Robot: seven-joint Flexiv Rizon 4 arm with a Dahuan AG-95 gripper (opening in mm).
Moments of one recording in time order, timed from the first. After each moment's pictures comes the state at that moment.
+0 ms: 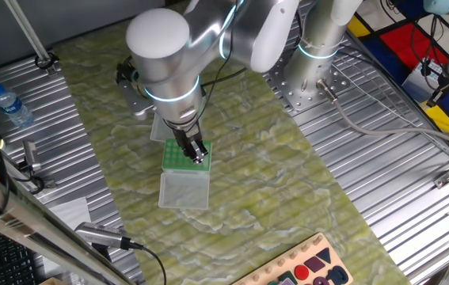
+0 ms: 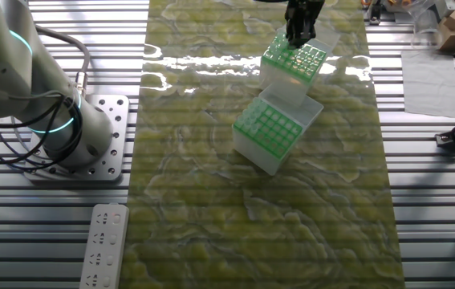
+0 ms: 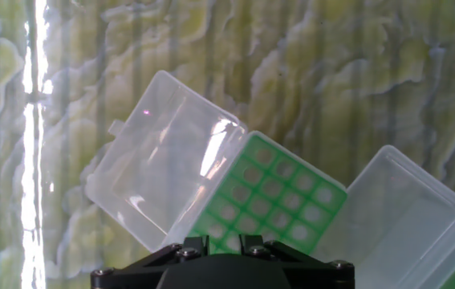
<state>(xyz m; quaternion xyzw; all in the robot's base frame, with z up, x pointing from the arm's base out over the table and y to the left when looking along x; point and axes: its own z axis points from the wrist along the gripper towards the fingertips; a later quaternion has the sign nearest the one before) 0.497 0.167 0.149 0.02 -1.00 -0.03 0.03</state>
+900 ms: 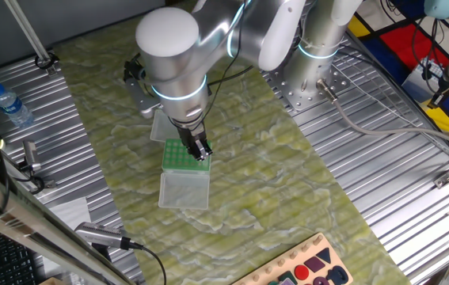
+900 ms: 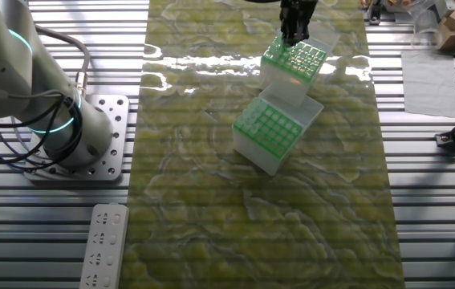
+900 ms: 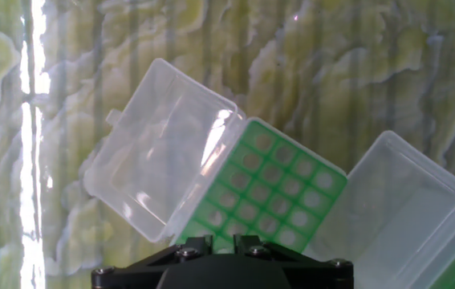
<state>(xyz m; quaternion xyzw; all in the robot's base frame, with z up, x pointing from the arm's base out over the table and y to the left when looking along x) 0.489 0.166 0.154 0.02 -1.00 -0.02 0.03</state>
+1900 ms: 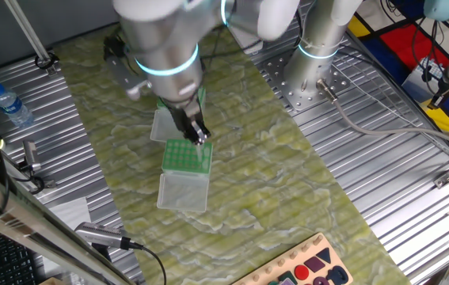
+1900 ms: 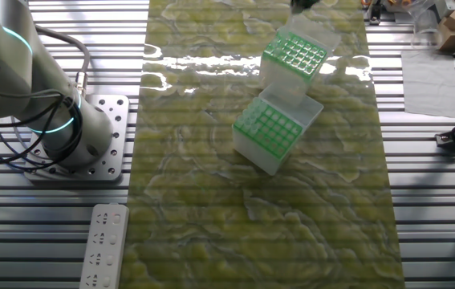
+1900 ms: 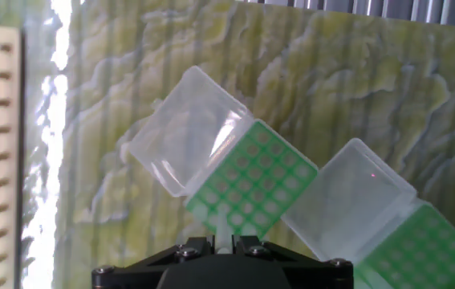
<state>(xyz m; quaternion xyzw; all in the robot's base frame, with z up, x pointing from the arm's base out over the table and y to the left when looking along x) 0.492 0.160 0.283 0.08 -1.00 -0.02 0.06</state>
